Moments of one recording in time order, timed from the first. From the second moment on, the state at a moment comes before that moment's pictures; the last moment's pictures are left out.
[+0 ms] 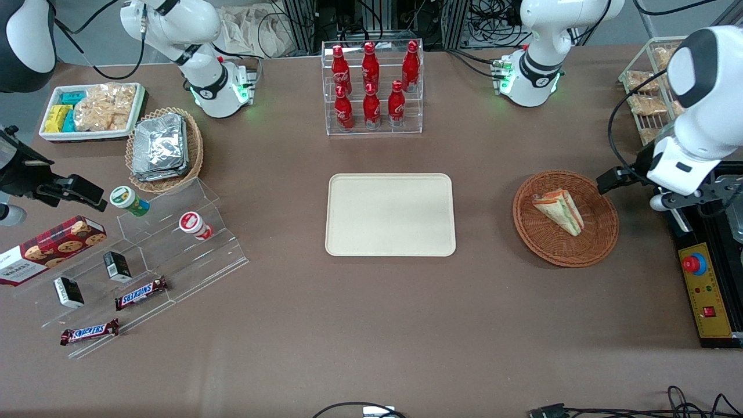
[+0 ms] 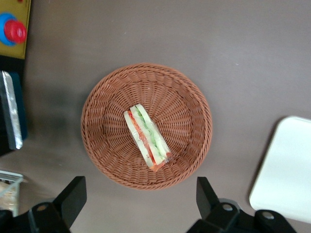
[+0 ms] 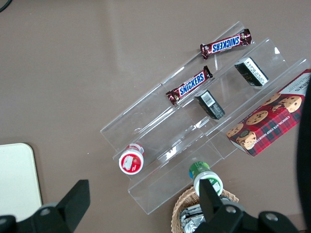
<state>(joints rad) 0.09 -0.10 -0.10 -2.07 0.01 1.92 -0.26</state>
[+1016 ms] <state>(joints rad) 0.09 -0.10 -0.10 -2.52 0.01 2.44 -0.54</state>
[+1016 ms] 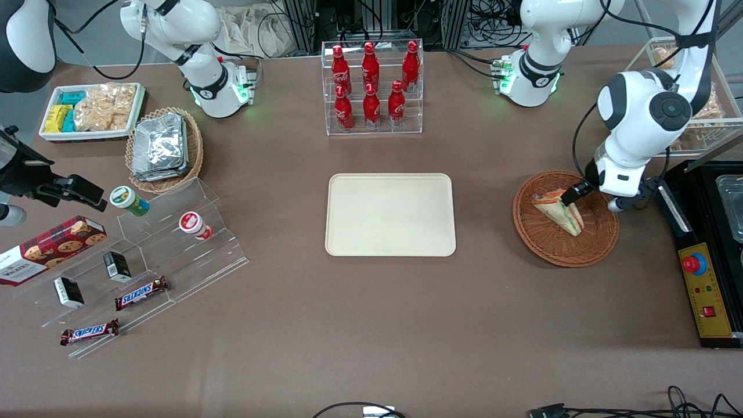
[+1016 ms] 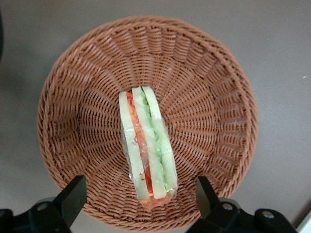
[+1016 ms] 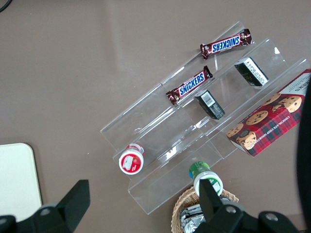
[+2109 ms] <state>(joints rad) 0.09 0.06 -0.10 -2.63 0.01 2.75 -0.59</state>
